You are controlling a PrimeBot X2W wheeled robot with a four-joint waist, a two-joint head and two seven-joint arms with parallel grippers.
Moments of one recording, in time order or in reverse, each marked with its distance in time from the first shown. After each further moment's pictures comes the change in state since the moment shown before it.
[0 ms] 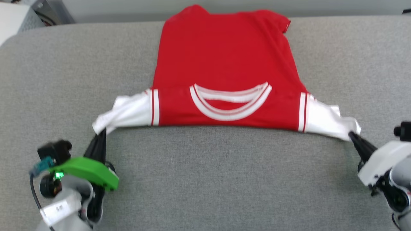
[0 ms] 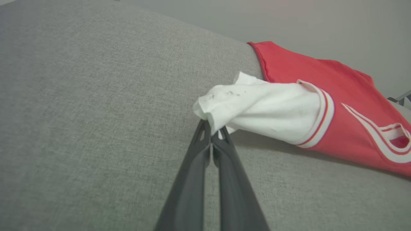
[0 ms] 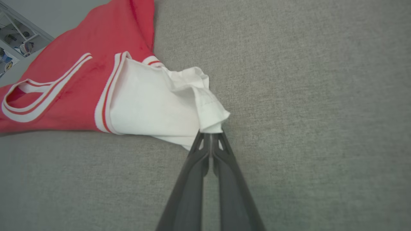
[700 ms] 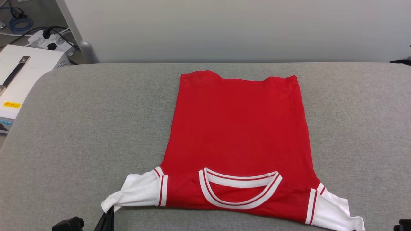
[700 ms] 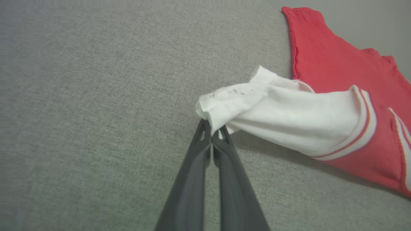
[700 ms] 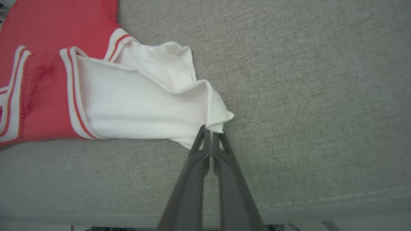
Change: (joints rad) left arm 0.455 -0.030 0.005 -0.223 0.020 0.143 0.010; right arm 0.561 0.222 -0.319 -0.240 -0.190 0.000 0.148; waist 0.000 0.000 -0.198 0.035
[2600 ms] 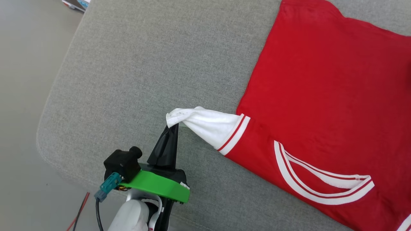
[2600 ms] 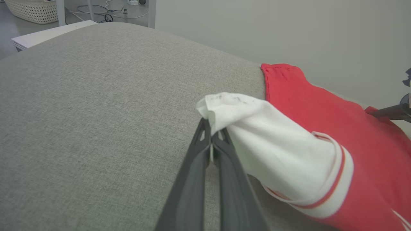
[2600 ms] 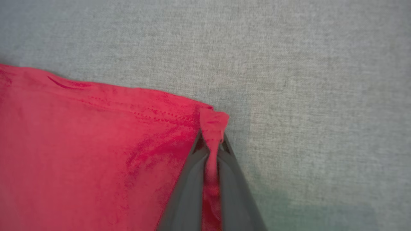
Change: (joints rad) left arm -0.256 -0.251 -0.051 -0.263 0.293 -0.111 -0.010; right arm -1.289 -0.246 0.025 0.835 -0.312 -0.001 0.411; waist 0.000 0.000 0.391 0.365
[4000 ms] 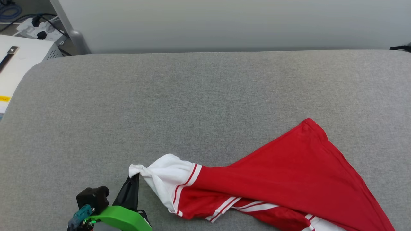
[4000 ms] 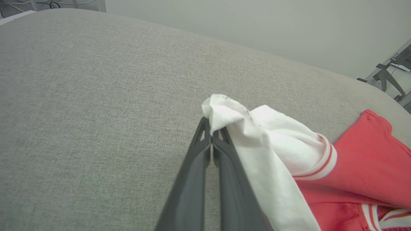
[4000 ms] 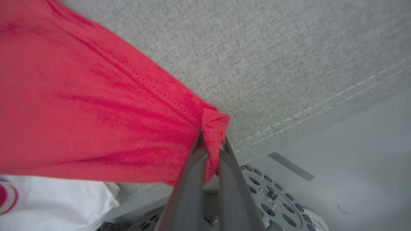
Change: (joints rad) left arm 0.198 0.120 0.105 0.063 -0.037 0.068 0.109; right arm 1.216 0.354 -0.444 -0.874 0.110 0.001 0.016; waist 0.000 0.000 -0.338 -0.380
